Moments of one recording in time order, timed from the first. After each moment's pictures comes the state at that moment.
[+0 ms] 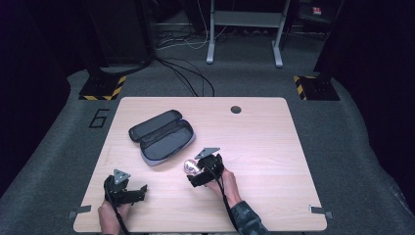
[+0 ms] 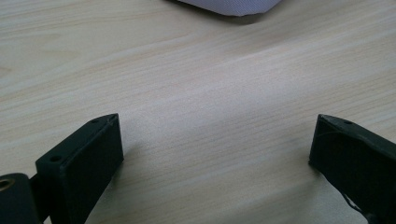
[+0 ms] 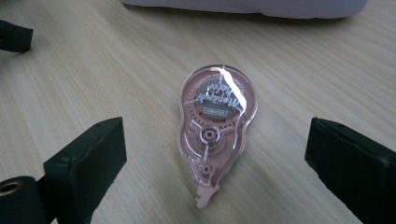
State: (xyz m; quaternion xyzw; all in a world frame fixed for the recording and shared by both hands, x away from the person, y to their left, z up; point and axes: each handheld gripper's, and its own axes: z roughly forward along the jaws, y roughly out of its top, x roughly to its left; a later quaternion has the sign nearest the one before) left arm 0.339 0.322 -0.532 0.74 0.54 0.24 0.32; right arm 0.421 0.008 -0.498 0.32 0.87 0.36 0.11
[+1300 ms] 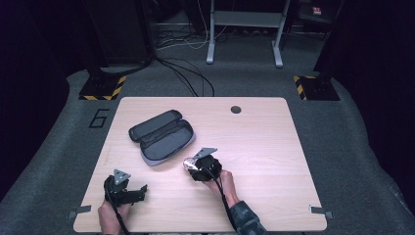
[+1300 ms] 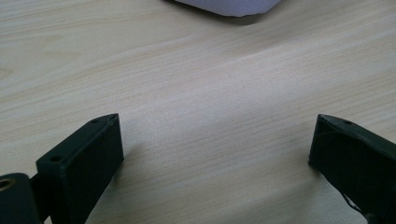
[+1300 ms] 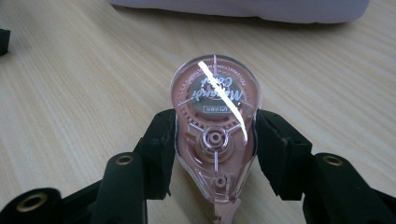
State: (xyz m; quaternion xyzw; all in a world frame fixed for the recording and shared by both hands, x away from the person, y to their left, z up) left arm 0.339 0.321 -0.532 0.74 0.54 0.25 0.32; right arm 0.423 0.011 -0.502 0.31 0.87 0.36 0.13
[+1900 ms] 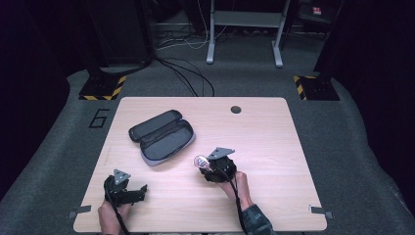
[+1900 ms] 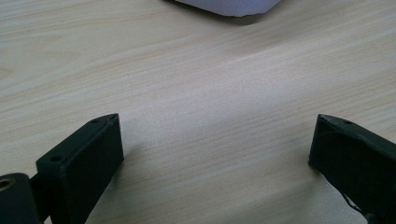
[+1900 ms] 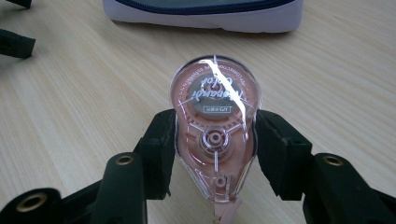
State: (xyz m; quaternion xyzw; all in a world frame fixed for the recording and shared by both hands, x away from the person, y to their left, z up) left arm 0.339 0.321 -0.532 0.74 0.54 0.25 0.32; right arm 0.405 -0.031 -0.478 0.32 0.85 0.38 0.15
